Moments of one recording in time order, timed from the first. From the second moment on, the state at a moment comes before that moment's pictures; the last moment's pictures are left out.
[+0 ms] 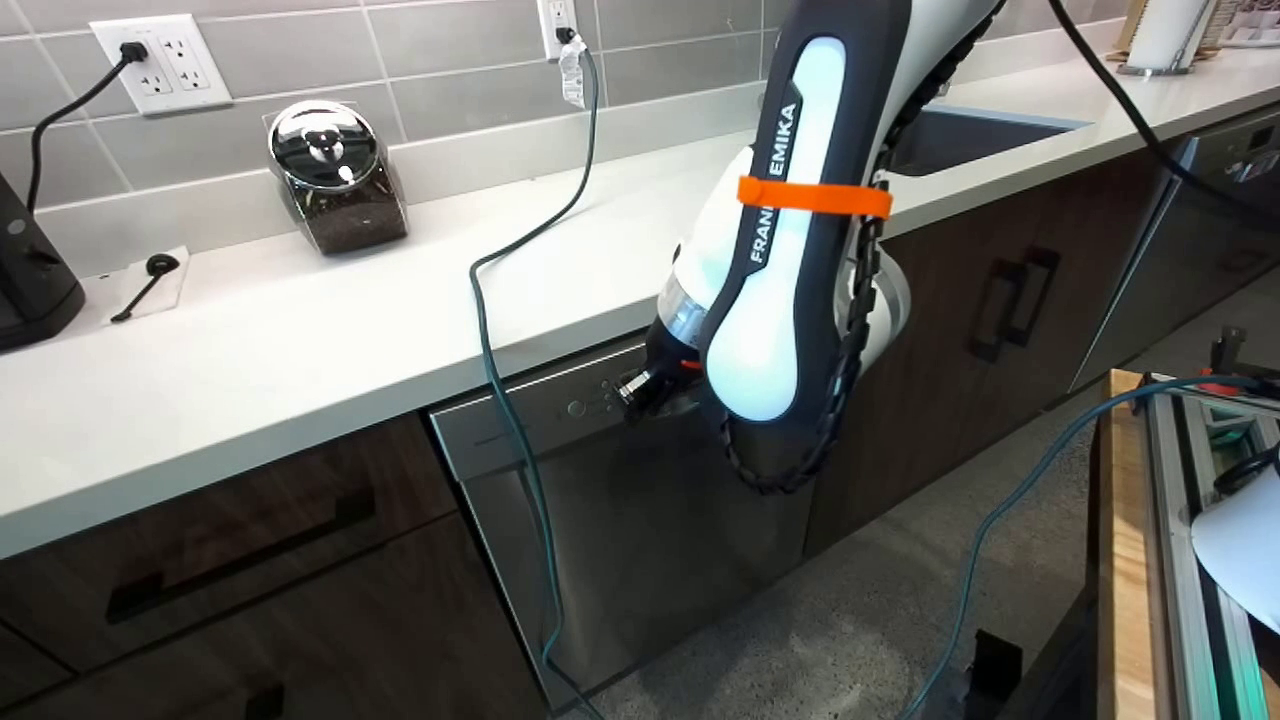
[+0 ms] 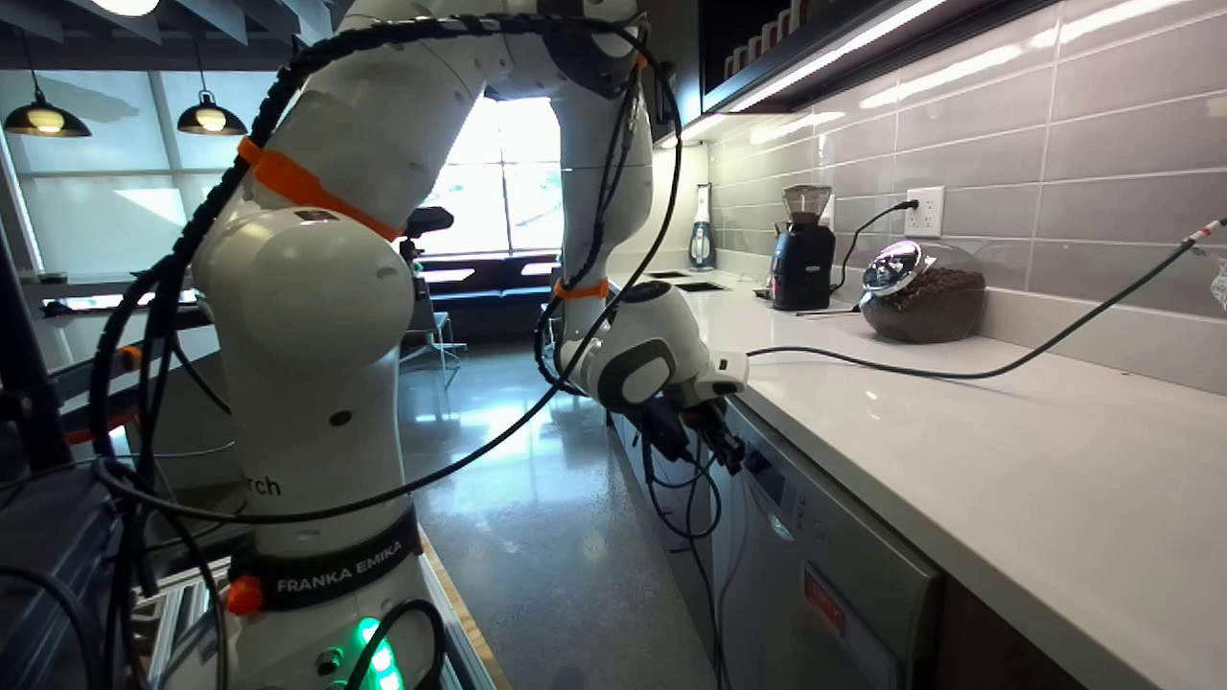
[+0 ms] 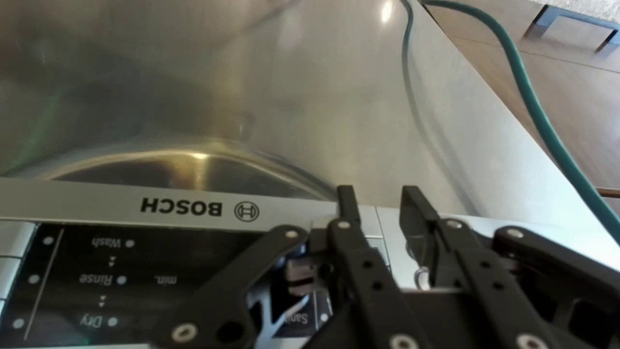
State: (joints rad) arm 0.15 0.58 0.07 -2.48 0.29 3.58 0.09
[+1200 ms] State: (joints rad) arm 0.20 0.25 0.02 -2.56 0.15 2.93 0.10
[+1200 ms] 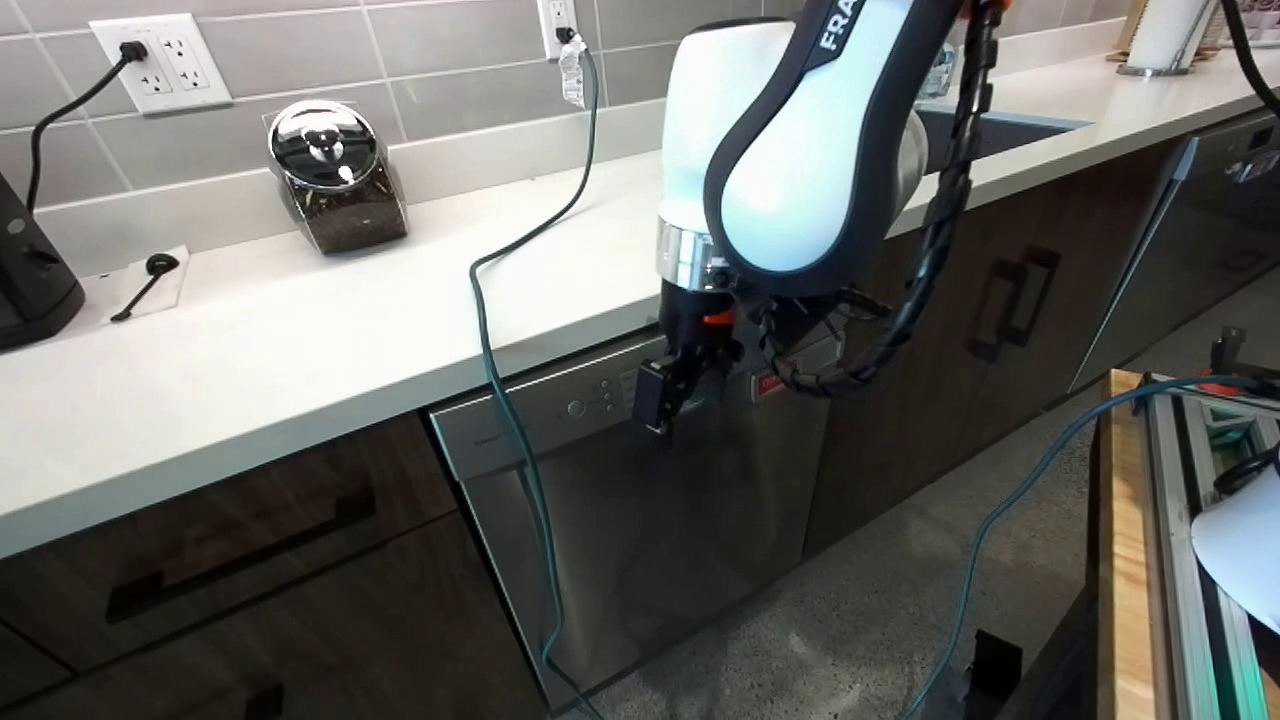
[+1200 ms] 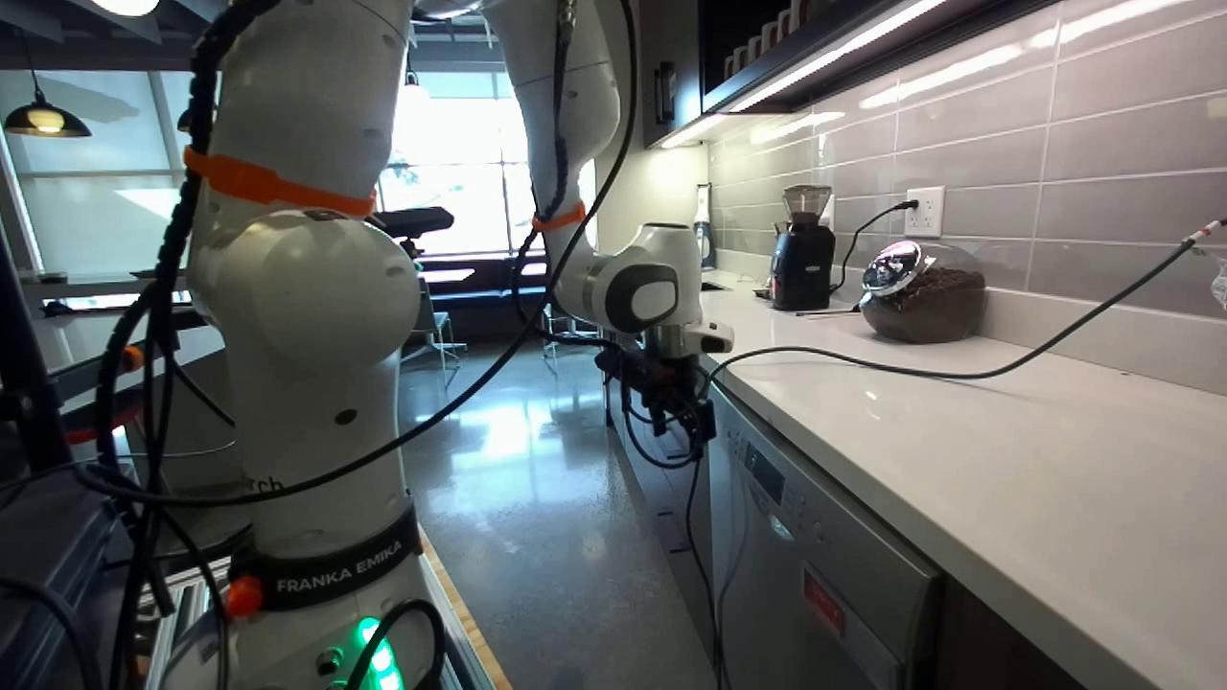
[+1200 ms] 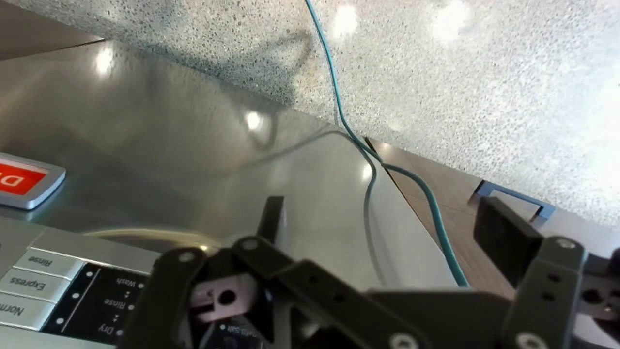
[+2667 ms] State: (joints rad) arm 0.12 -0.18 0.11 -2.64 -0.20 2.69 0.43
